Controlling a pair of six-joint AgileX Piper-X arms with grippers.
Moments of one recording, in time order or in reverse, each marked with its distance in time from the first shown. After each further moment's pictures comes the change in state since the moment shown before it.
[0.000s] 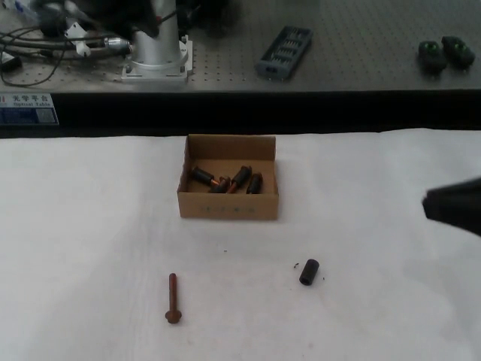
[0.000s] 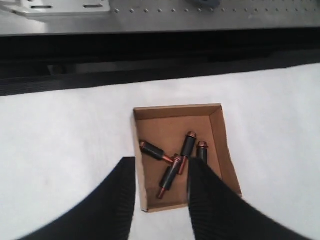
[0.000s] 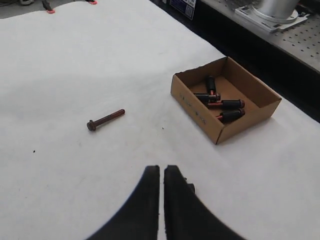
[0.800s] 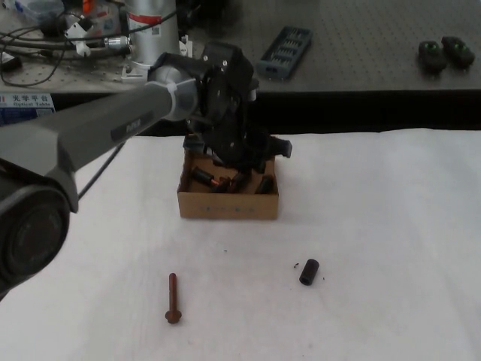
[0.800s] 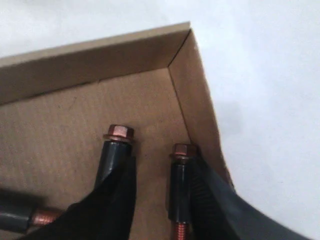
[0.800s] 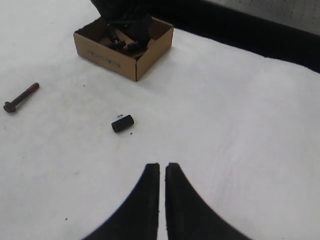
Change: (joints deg) left arm -14.5 29.9 0.5 -20.5 0.0 0.0; right arm 0.0 -31.0 11.7 10.7 24.1 17.6
